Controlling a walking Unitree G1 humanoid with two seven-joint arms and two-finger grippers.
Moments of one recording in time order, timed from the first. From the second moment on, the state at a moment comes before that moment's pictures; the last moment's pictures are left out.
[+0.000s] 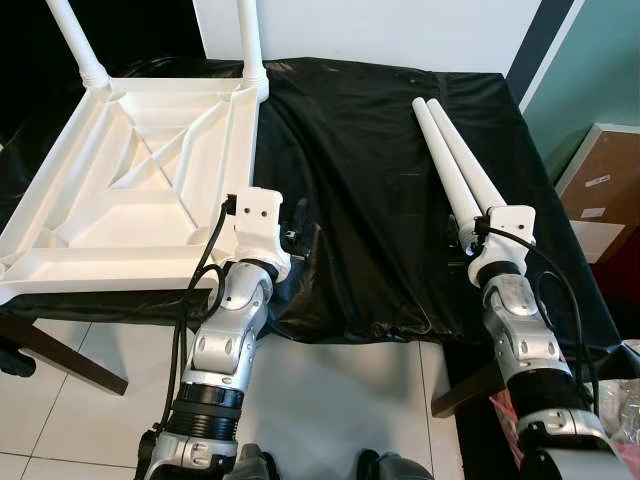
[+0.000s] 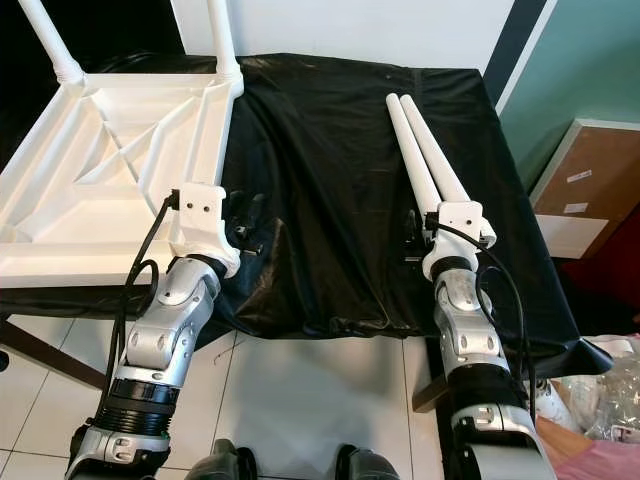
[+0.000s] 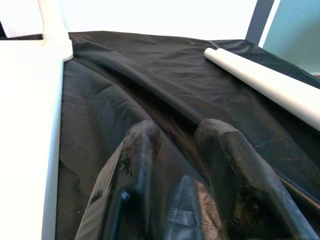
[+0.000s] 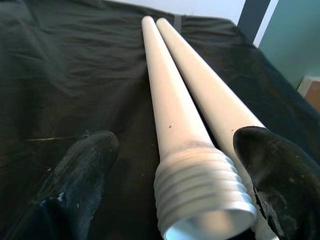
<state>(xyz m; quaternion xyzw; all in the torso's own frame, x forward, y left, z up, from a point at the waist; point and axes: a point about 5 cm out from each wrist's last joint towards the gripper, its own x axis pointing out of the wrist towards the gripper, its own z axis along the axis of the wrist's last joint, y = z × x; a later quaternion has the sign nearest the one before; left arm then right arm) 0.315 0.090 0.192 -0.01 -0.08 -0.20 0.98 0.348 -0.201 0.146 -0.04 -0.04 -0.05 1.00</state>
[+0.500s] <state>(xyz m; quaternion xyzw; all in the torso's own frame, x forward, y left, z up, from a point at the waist) 0.306 0.094 0.194 0.01 -0.07 -0.21 0.97 0.369 -0.205 0.140 -0.03 0.02 -0.04 1.00</state>
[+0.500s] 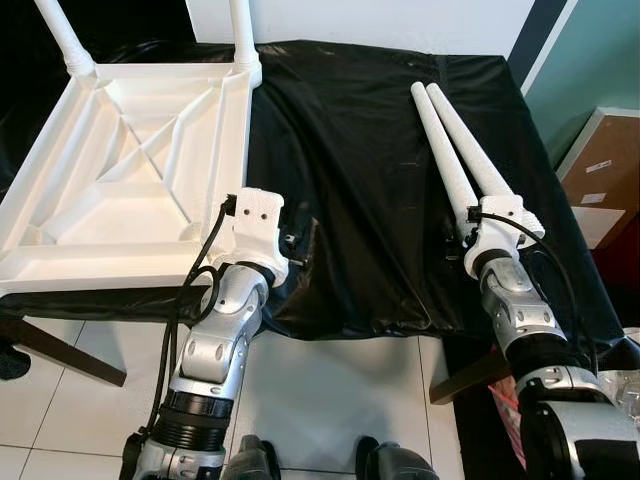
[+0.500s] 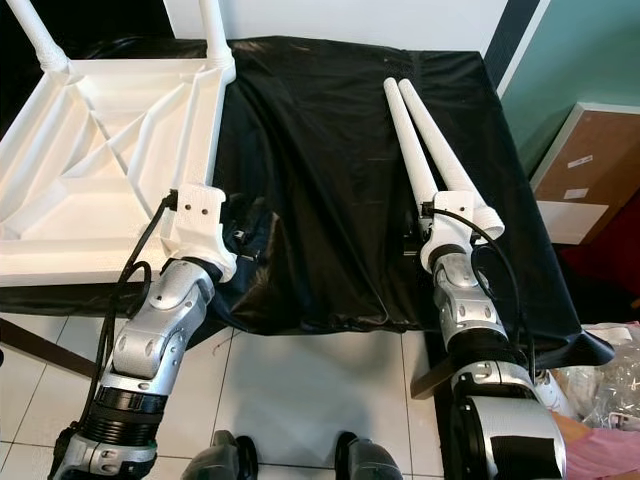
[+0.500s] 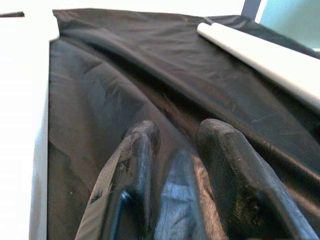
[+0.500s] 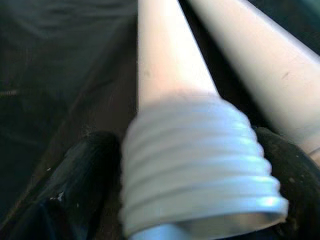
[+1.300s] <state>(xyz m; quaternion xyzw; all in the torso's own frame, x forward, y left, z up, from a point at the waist) 0.305 0.098 0.193 0.01 -0.05 -0.21 0.98 0.375 -0.185 0.143 0.01 0.01 0.01 1.00</state>
